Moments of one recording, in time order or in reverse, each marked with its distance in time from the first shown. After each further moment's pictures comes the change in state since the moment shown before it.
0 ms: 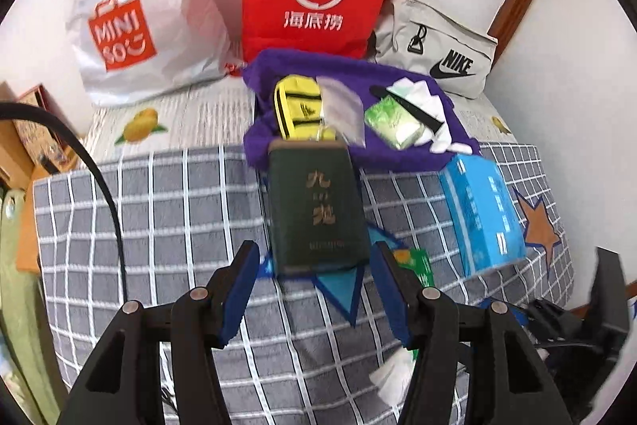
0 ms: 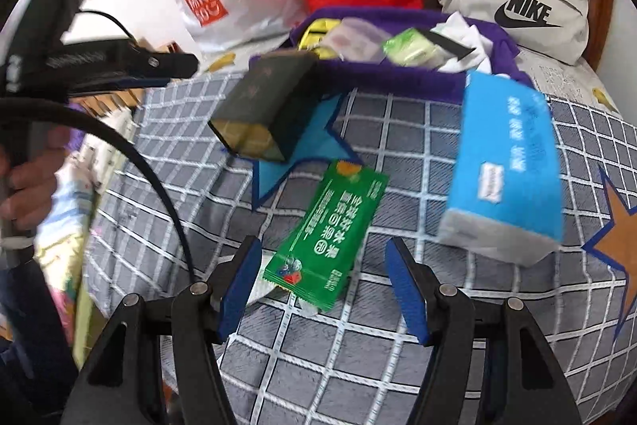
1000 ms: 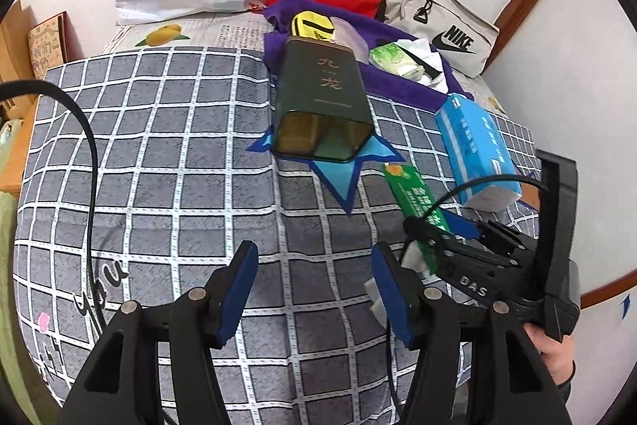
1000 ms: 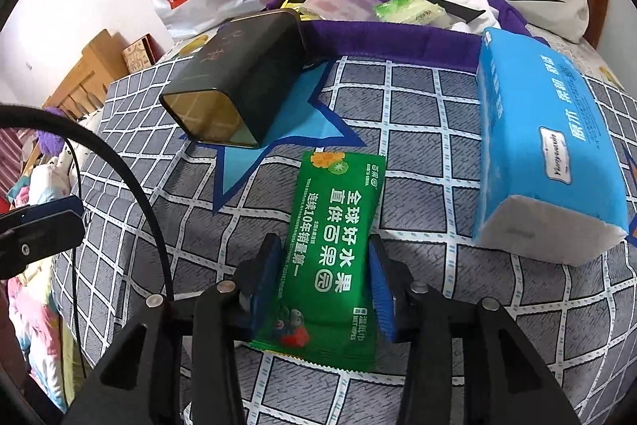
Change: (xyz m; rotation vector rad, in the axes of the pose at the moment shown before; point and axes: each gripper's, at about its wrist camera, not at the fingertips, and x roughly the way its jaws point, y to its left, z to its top) left arm -0.003 0.006 -0.103 -0.110 0.019 -0.039; right arm 0.049 -0.002 -0.005 0.050 0.022 -0.032
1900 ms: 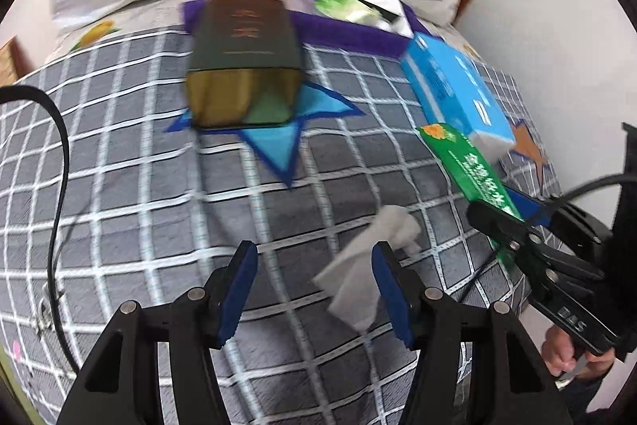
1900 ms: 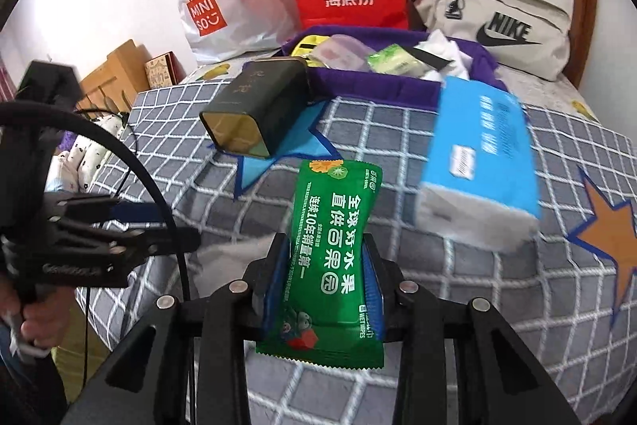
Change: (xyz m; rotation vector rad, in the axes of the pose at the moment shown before) left arm 0.046 -0.048 -0.011 0.156 0.102 -0.039; right arm -0.072 -0.011 -0.032 -0.073 -0.139 -0.008
